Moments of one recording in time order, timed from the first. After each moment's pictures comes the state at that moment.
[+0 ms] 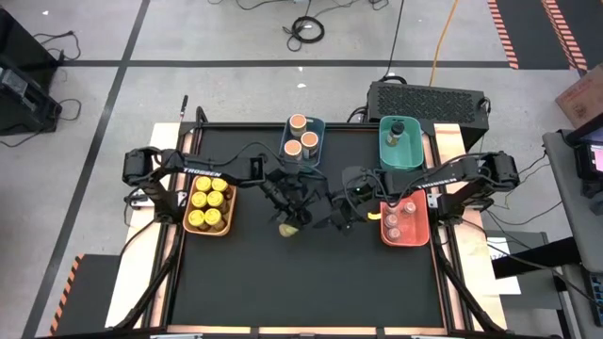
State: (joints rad) left arm 0.14 1.69 1.11 -0.12 0.76 -0.05; right arm -0.02 1.51 0.88 0.26 -0.34 -0.87
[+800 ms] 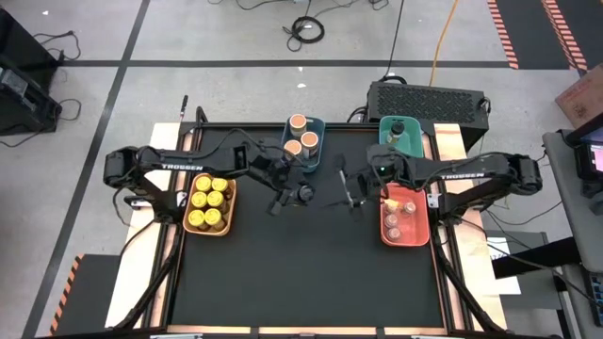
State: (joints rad) left arm 0.18 1.53 1.11 -0.10 0.49 0.38; right arm -0.11 1.27 0.88 0.19 -0.36 -0.55
